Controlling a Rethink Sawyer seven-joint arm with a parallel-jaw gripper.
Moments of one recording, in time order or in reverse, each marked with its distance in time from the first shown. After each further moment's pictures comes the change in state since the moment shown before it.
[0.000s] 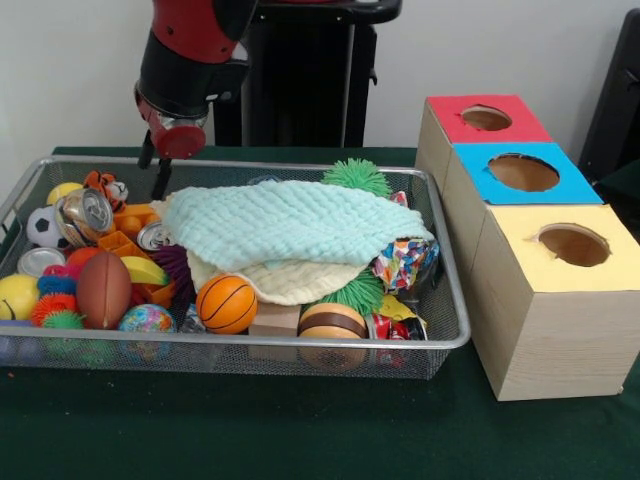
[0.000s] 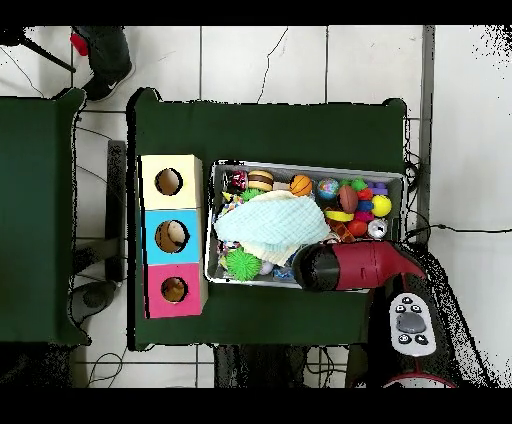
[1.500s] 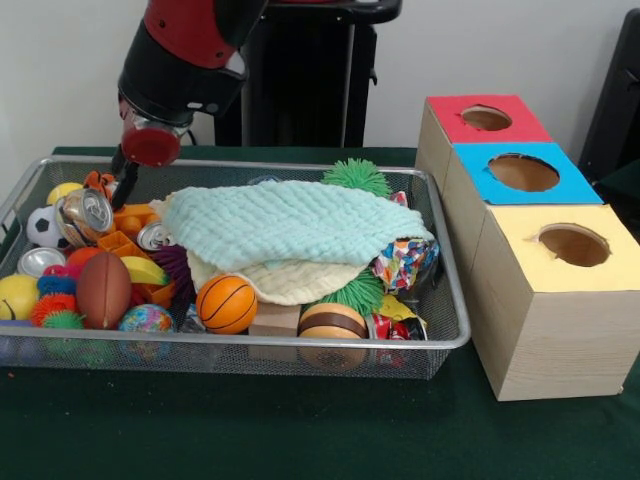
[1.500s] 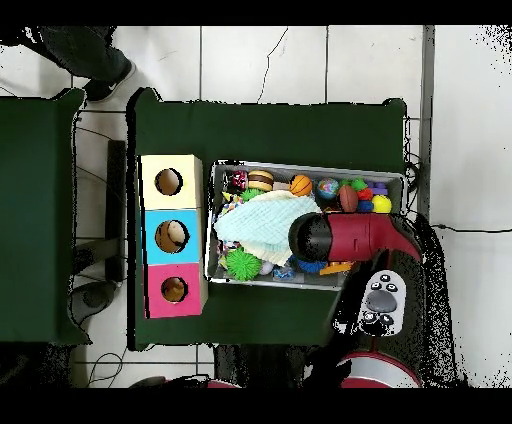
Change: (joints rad) arm 0.161 0.087 -0.196 -0.200 0.170 0.068 0.096
